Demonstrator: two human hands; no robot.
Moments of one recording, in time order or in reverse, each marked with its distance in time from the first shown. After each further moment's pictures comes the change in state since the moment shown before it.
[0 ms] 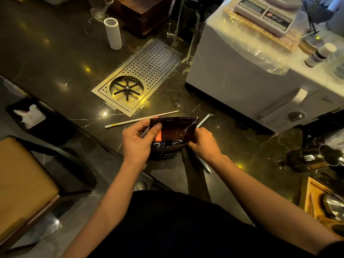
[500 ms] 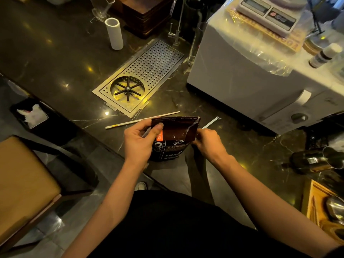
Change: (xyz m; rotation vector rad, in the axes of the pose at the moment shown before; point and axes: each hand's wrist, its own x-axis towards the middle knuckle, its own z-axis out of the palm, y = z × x) left_hand 0.007 -0.007 0.003 -0.003 -0.002 0.004; right_hand 0.008 0.008 -0.010 -0.103 -0.014 -0.015
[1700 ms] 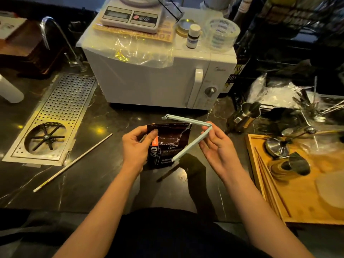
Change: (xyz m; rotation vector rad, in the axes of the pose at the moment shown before) left_hand -0.006 -0.022 0.160 0.101 -0.478 -0.010; right_hand -0.147 0.085 -0.091 1.976 0.629 0.420
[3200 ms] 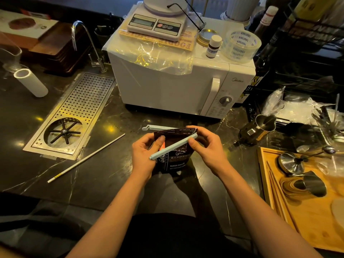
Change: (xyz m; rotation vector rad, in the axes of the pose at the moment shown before) left_hand -0.011 -0.005 -0.008 -0.080 0.072 -0.125; right_hand 0.029 0.023 0.026 -0.873 -0.365 -0.352
